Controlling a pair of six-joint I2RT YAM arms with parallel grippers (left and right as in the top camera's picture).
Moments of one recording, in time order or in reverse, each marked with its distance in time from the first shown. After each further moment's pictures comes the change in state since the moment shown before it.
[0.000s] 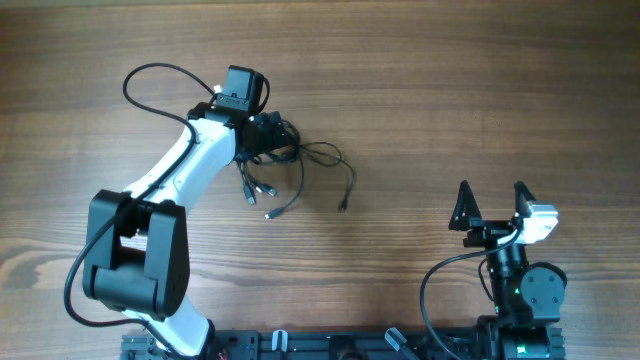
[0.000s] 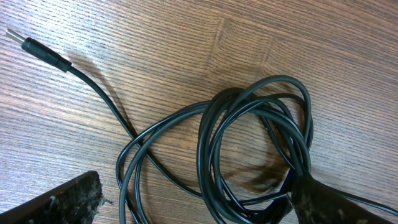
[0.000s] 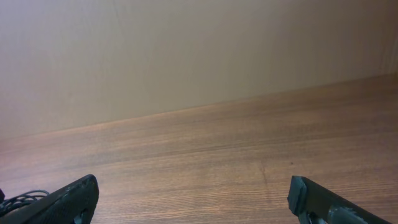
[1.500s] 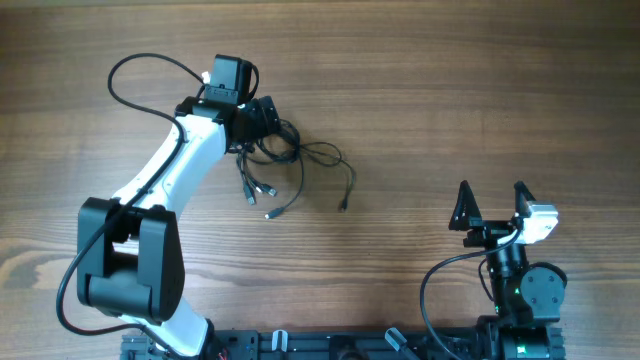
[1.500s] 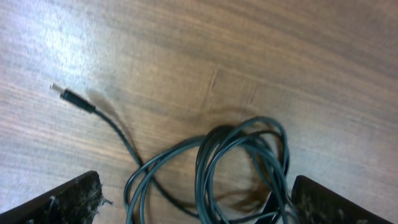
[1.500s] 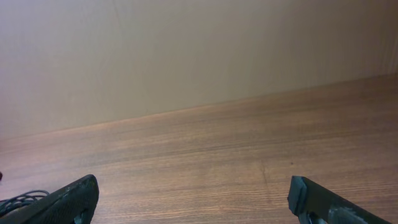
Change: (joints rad) left arm 0.035 -0.025 0.036 0.024 0.000 0.004; right arm 0.000 0.000 0.000 0.000 0.000 0.000
